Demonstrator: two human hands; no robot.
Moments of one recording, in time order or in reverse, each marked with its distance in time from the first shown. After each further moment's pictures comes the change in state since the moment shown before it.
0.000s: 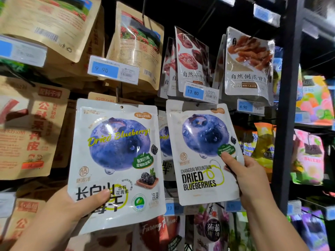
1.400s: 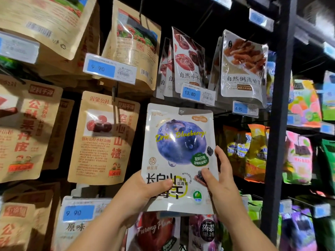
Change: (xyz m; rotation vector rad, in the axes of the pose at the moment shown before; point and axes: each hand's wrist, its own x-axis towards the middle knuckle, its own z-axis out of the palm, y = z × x) left_hand 0.026 0.057 0.135 -0.346 -0.325 0.010; right_hand -0.039 0.021 0.025 0.015 -0.274 -0.193
